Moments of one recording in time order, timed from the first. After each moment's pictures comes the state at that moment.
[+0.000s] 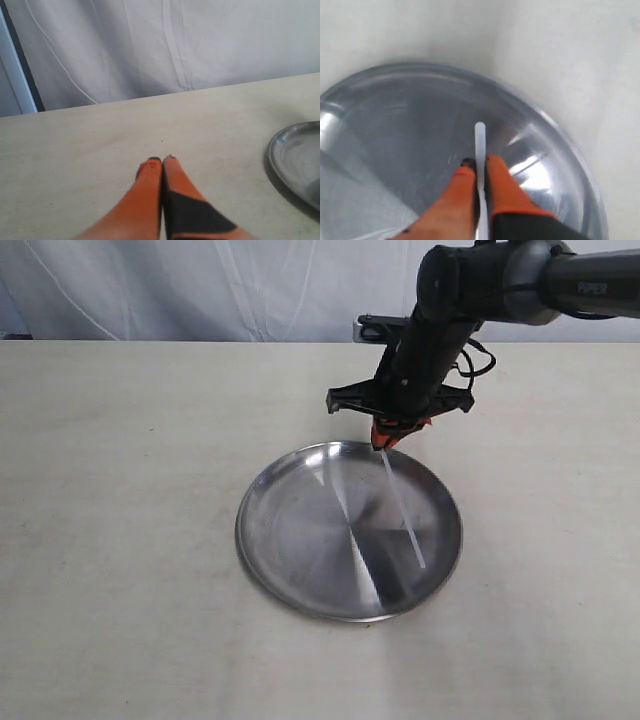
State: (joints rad) left arm -0.05 0.01 -0.01 -0.05 0.20 0.09; right arm 0.41 2.15 -1.63 0.21 0.91 0.07
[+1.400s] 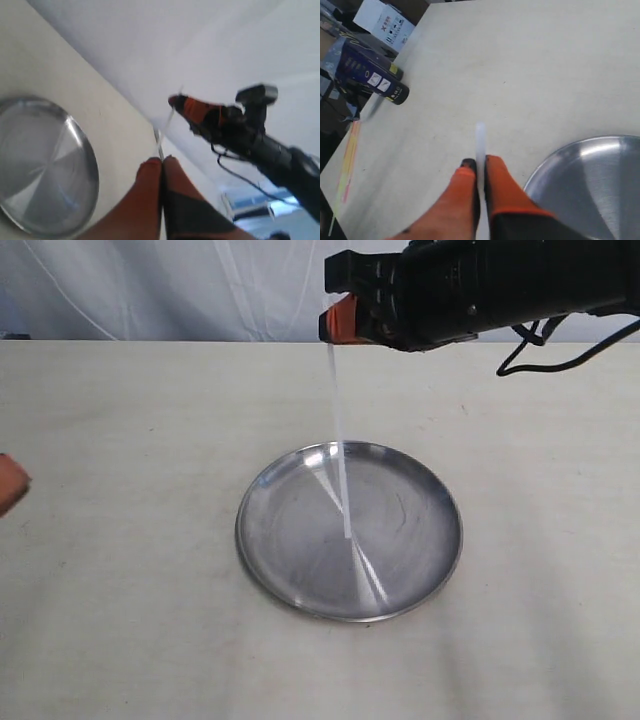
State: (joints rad) left arm -0.05 0.30 -0.26 -1.36 0.52 0.21; right arm 0.41 1.53 -1.13 1.14 0.61 -0.73
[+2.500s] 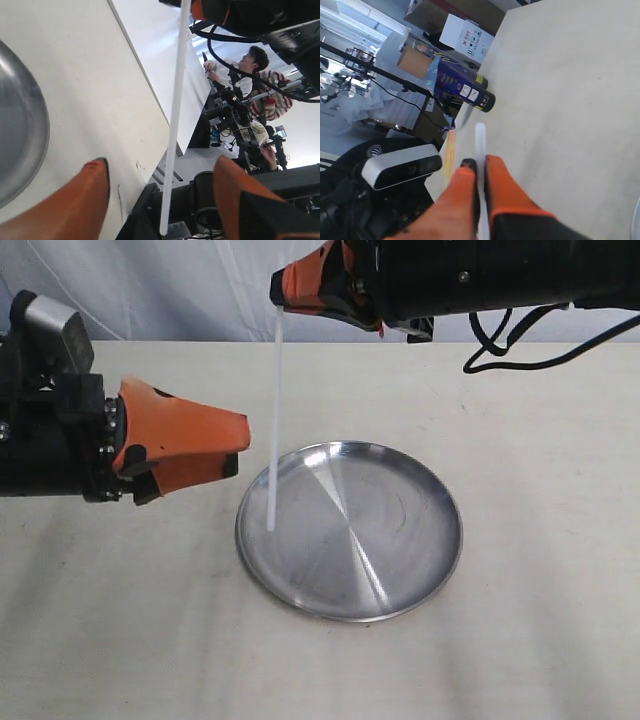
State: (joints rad) left arm -0.06 1.32 -0.59 -1.67 1.19 1.12; right arm 0.41 1.53 -1.12 1.48 0.78 -0.80
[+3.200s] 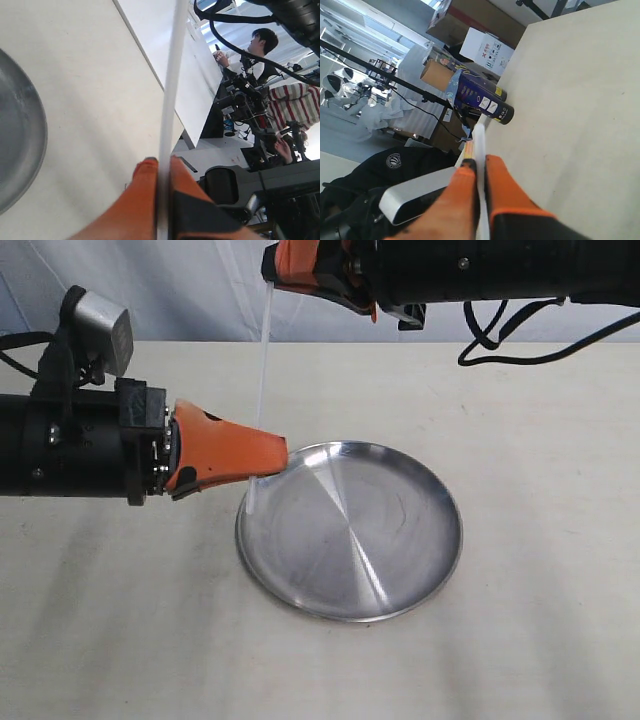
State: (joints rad) left arm -0.21 1.33 -0.63 -1.69 1.05 1.13; right arm 0.41 1.53 -1.12 1.59 0.81 -0.88
